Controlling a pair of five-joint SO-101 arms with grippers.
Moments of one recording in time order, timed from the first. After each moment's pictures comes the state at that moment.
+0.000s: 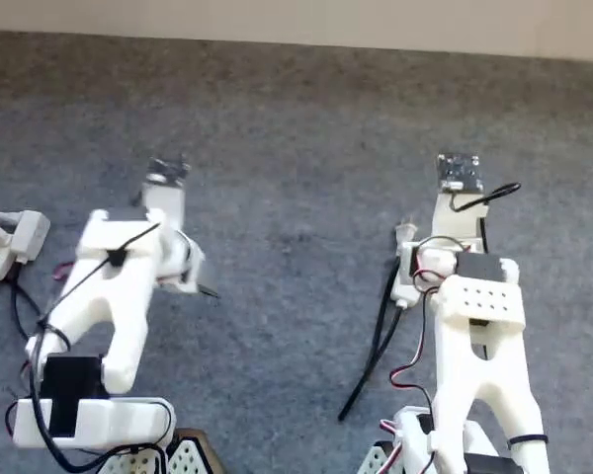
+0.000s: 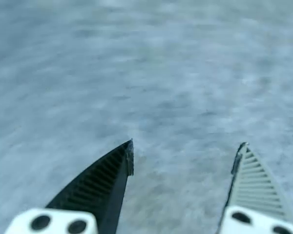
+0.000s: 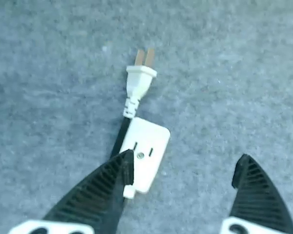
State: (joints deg) left arm -6.8 -6.0 40.4 57.5 -5.5; right arm -0.5 -31.0 50.2 48.1 7.8
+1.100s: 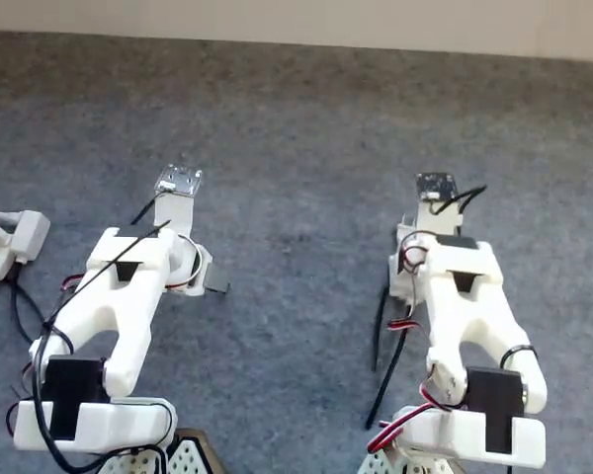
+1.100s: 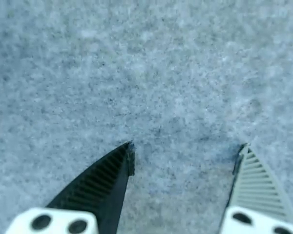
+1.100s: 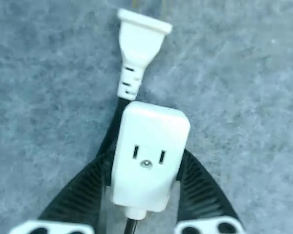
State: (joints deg) left arm -5.7 -6.6 46.5 45.7 -5.5; right arm -0.9 -8.4 43.5 48.5 7.3
